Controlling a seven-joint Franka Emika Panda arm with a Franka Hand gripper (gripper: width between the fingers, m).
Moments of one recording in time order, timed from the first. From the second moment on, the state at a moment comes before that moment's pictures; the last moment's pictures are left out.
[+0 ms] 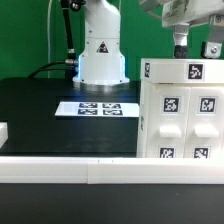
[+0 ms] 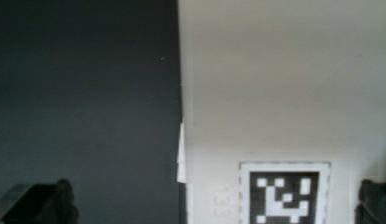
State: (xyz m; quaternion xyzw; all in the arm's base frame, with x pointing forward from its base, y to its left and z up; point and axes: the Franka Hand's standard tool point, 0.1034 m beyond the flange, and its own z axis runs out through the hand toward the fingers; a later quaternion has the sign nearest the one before) arm 0.633 0.086 0.171 0.67 0.74 0.03 0.08
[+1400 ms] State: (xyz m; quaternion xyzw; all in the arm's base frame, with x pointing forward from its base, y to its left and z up) arm 0.613 0.075 0.156 0.71 0.70 0.03 0.08
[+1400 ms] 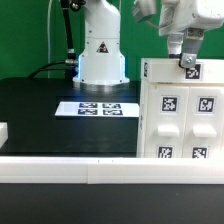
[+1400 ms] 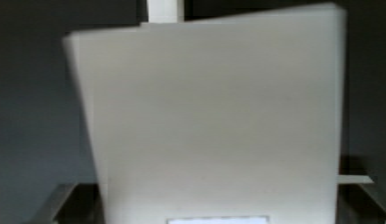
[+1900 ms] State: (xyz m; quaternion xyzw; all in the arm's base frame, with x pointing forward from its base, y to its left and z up) arm 0.613 0.075 0.156 0.78 0.62 0.04 0.07
